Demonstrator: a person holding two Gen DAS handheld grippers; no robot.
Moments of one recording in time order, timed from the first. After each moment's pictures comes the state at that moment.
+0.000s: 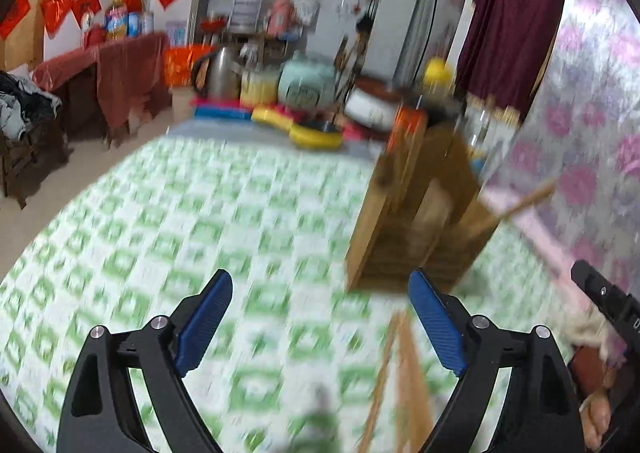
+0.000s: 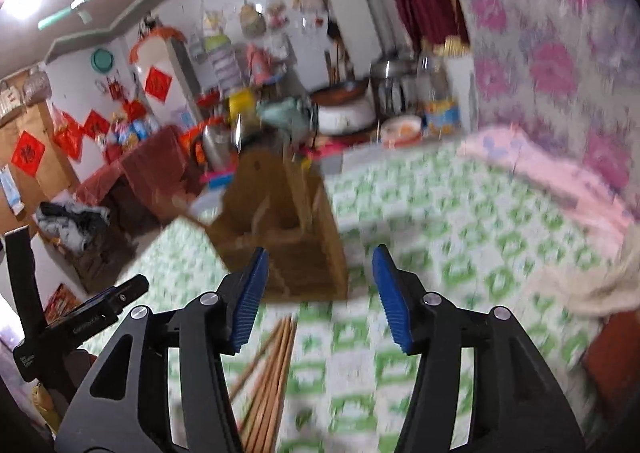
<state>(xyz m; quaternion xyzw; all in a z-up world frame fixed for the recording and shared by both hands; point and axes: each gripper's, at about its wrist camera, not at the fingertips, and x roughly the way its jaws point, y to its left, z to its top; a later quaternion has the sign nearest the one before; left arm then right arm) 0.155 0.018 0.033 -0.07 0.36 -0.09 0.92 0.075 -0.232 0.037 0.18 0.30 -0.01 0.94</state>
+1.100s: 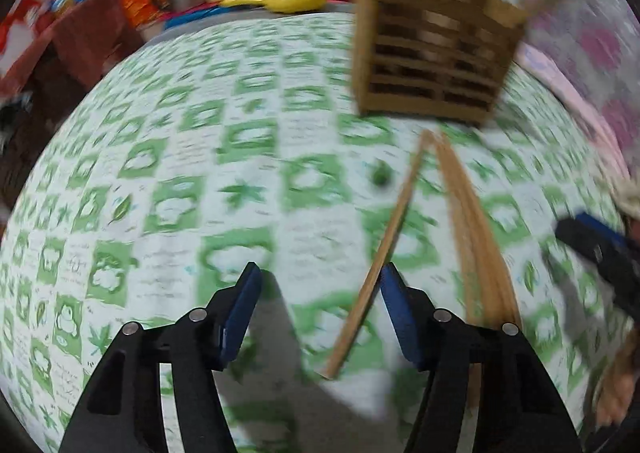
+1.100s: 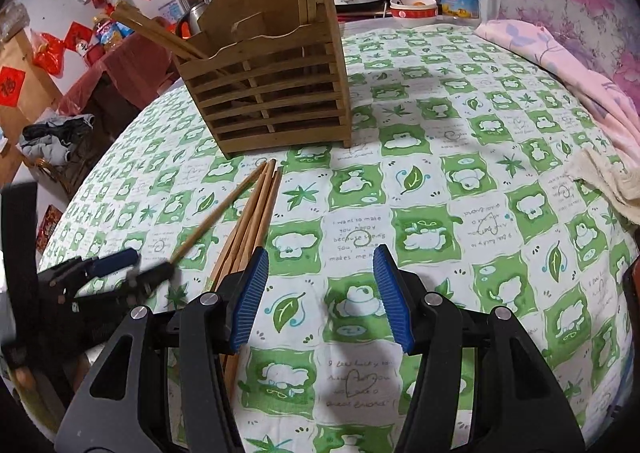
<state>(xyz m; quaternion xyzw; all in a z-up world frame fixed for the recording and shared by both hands) 0.152 -0.005 -0.059 0.03 0.52 -0.10 0.84 0.083 -0.198 -0.049 0.14 0.47 0.01 0.87</state>
